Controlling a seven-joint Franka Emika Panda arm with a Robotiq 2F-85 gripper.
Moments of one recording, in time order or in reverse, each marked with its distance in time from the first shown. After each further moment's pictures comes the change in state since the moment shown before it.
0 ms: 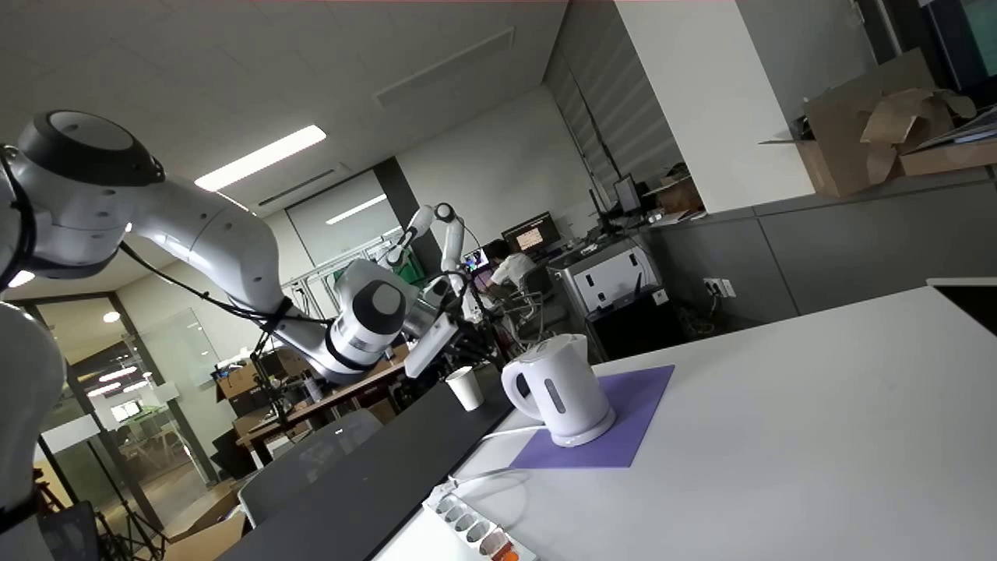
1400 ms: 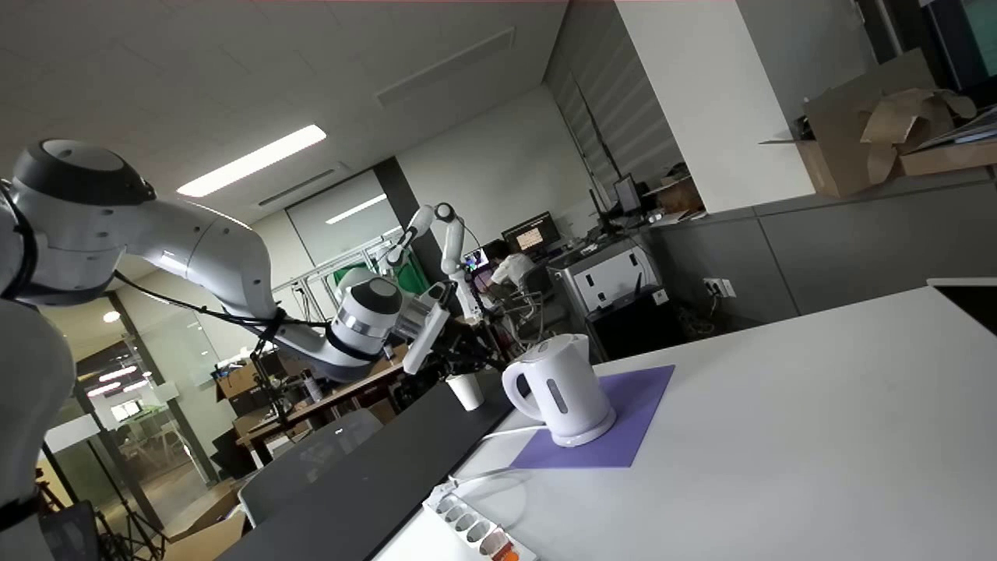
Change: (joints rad) arm 0.144 0.092 -0.138 0.106 -0.201 -0.282 0.064
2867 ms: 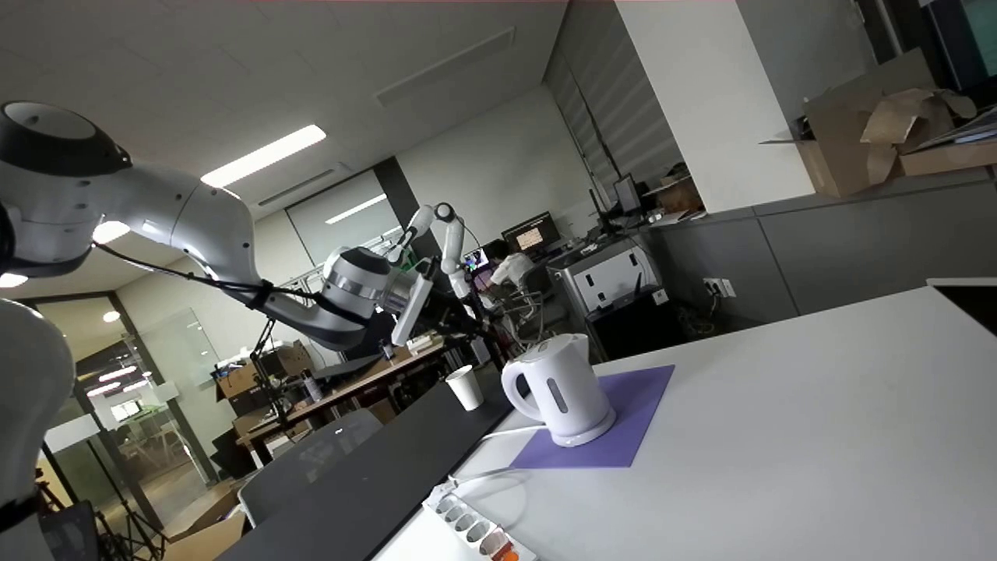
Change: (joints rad) arm -0.006 -0.133 -0.017 0.034 -0.289 -0.161 0.193
